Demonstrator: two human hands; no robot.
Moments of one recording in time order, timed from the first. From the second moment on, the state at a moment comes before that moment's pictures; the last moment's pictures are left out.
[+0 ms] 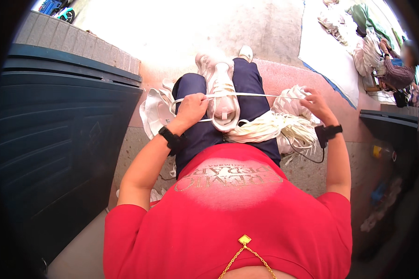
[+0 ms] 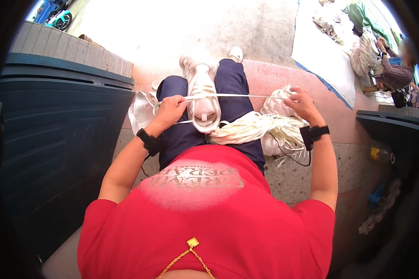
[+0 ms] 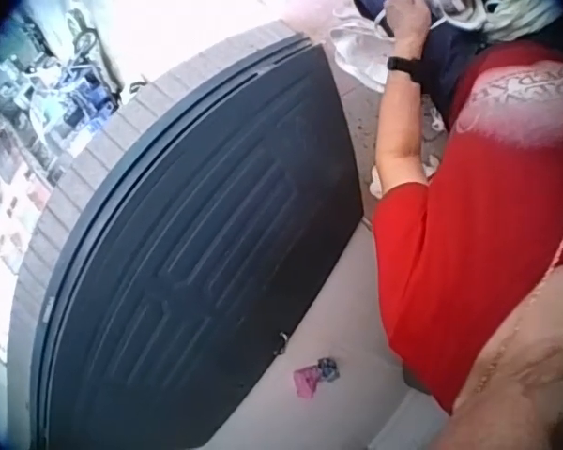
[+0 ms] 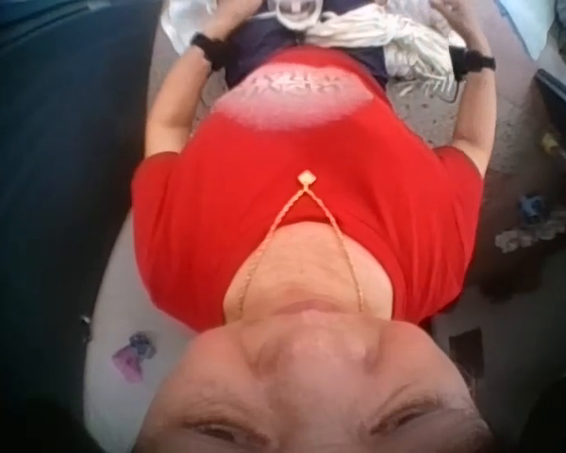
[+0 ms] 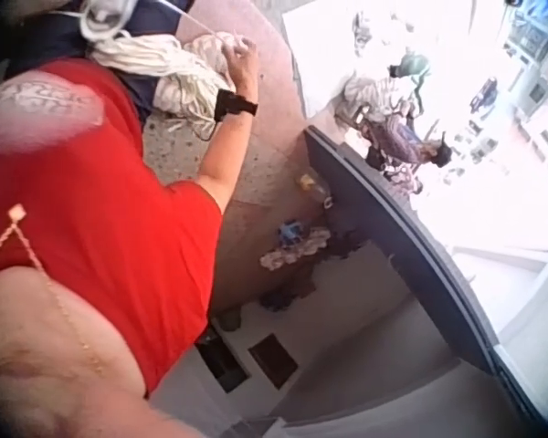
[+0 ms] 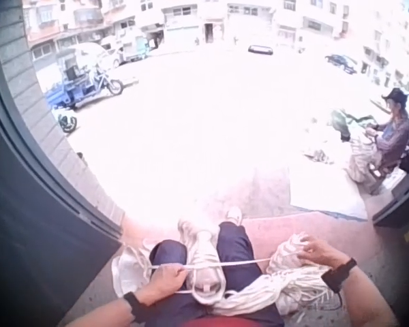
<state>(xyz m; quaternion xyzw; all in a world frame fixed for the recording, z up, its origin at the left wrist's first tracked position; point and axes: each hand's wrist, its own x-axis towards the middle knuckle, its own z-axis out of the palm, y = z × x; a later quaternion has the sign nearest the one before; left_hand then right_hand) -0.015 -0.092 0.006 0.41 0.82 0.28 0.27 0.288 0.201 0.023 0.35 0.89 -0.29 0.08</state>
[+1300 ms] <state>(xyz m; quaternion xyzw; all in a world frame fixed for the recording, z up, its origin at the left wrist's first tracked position) 0.015 -0.078 0.033 0.55 0.83 0.09 0.02 0.144 0.061 -0.005 0.28 0.93 -0.24 -0.05</state>
